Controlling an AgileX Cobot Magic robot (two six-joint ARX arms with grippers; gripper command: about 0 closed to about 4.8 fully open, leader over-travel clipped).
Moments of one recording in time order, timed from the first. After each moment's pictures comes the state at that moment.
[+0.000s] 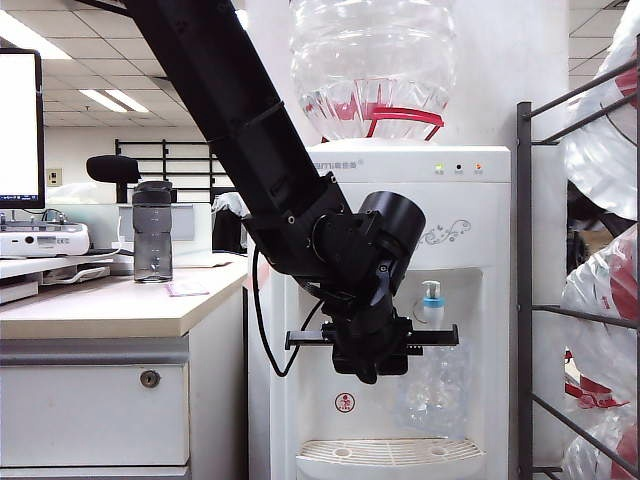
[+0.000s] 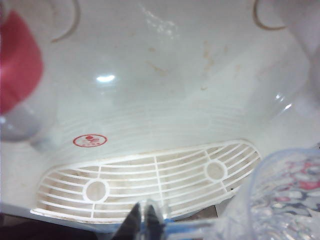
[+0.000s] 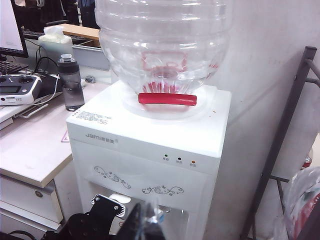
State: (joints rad) left arm -0.77 2.46 1.57 0.24 -0.45 -0.36; right arm 0.34 0.63 0.85 -0.24 0.00 0.00
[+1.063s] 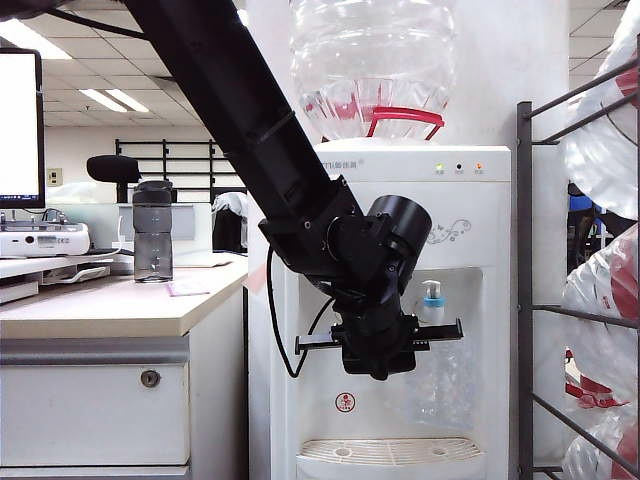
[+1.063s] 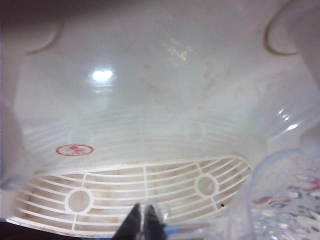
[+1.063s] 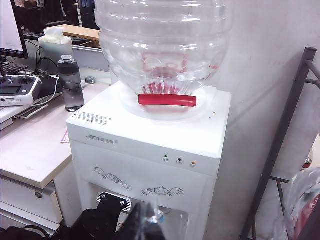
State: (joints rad) left arm -0.76 2.52 1.69 0.16 -0.43 -0.44; right arm 0.34 0.63 0.85 -0.24 0.00 0.00
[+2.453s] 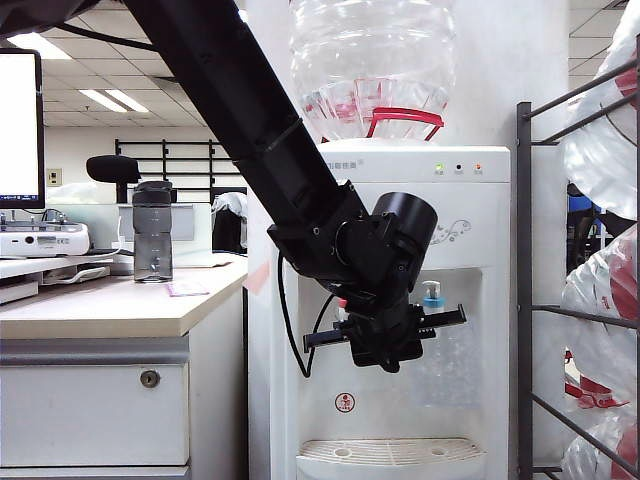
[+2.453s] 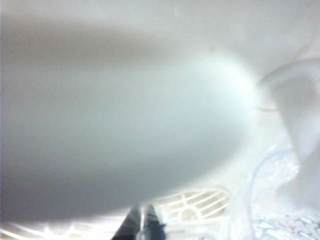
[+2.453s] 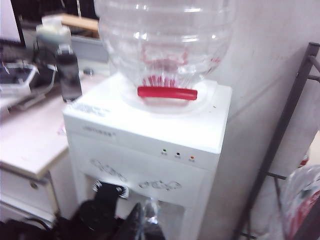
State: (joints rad) left arm -0.77 2.55 1.74 0.23 -0.48 -0.50; right arm 0.34 0.66 0.85 -0.24 0.00 -0.03
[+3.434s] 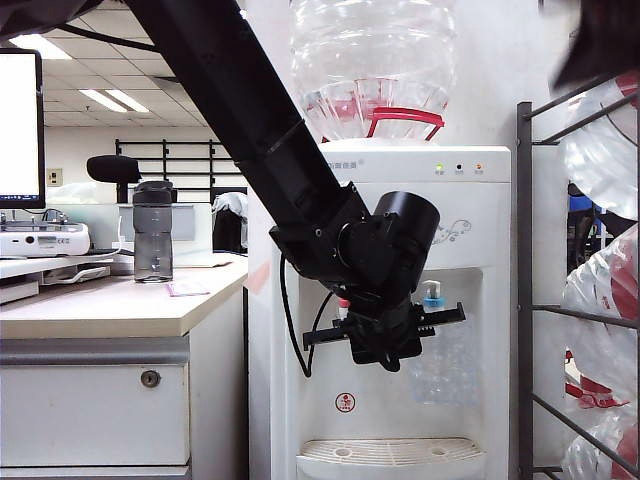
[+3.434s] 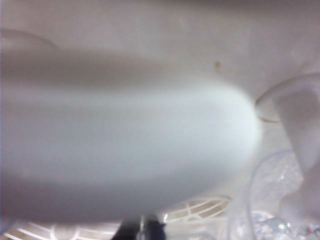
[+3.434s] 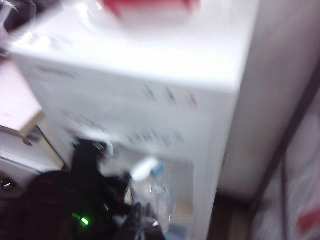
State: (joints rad) left arm -0.77 2.55 1.74 0.25 -0.52 -0.50; right arm 0.09 1.12 0.85 -0.09 -0.29 0.05
